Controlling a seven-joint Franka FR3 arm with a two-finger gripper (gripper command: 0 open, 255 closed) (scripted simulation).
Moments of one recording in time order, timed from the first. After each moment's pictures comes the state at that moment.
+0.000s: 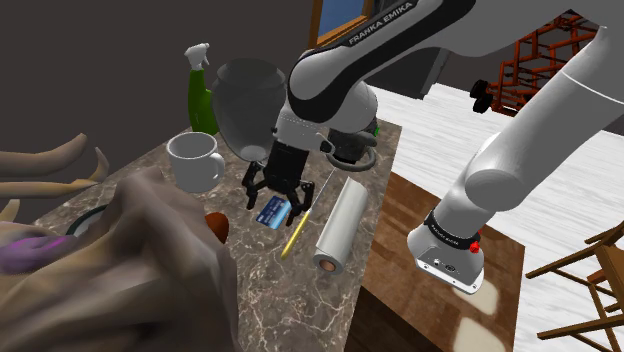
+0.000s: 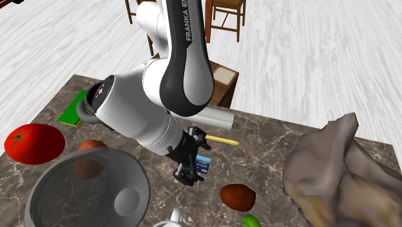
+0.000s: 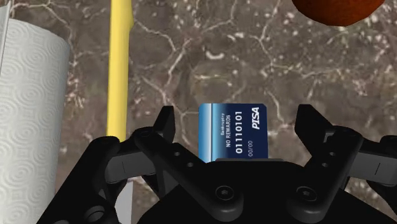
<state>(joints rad) -0.02 -0.13 0.68 -2.51 0.98 2.37 1.18</state>
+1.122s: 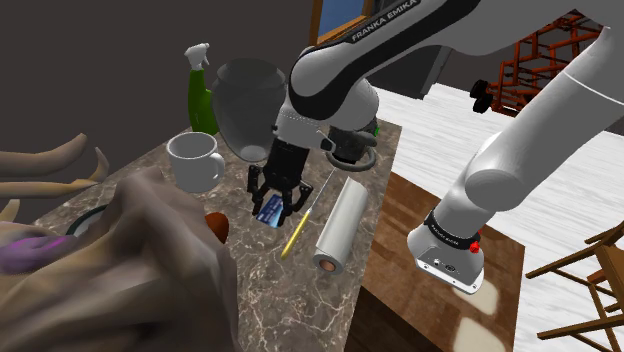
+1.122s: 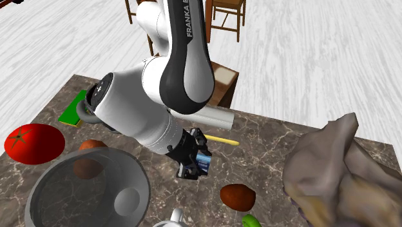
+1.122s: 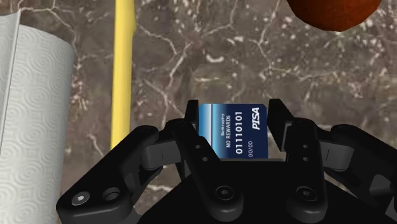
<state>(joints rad) -0.02 -0.14 0.67 -2.51 0.98 2.35 1.19</state>
